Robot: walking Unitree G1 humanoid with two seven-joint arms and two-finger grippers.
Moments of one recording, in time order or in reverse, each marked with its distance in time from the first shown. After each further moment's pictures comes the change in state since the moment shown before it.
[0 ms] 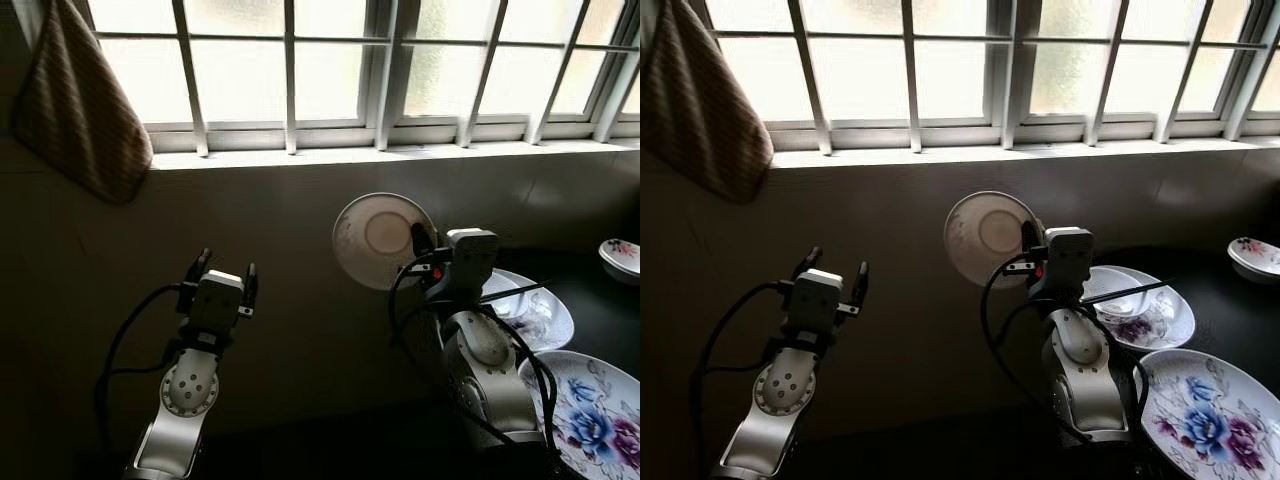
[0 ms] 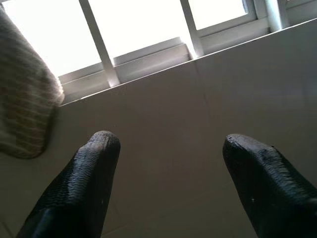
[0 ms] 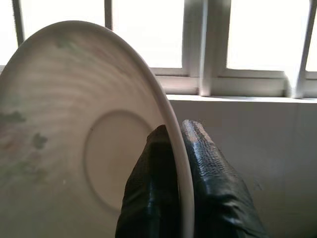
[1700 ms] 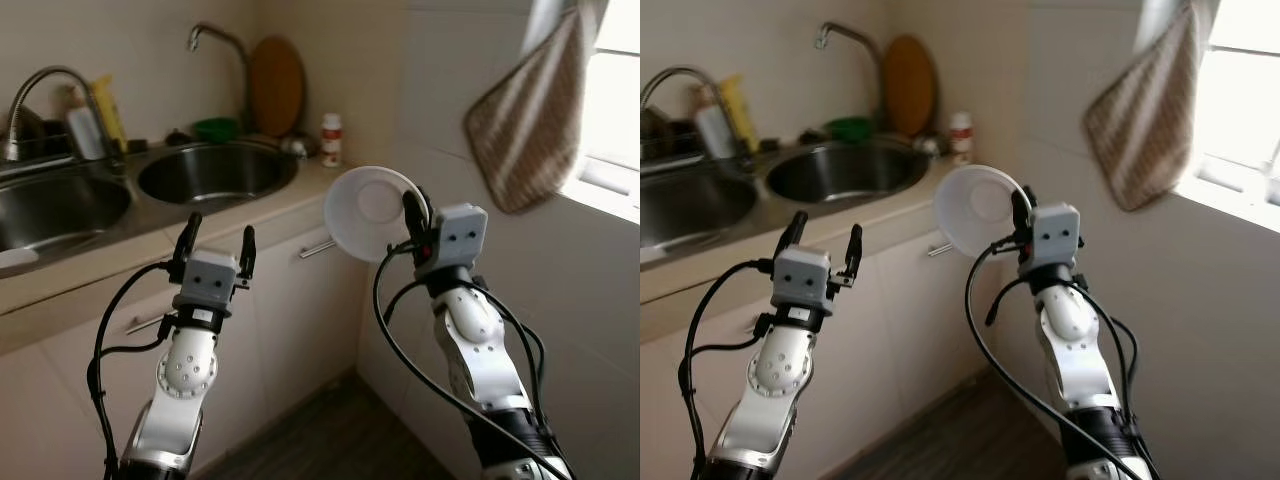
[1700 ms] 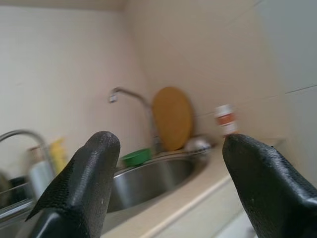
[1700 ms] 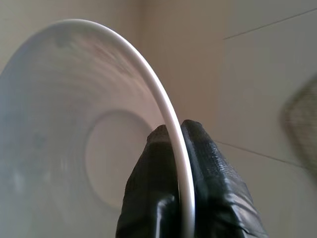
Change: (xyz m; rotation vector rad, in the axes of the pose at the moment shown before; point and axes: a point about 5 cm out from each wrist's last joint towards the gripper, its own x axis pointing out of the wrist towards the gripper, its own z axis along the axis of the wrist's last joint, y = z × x) left arm 0.014 0.009 0.037 -0.025 -0.204 0.067; right arm 0.025 0.009 0.017 -0.111 -0.168 0.035
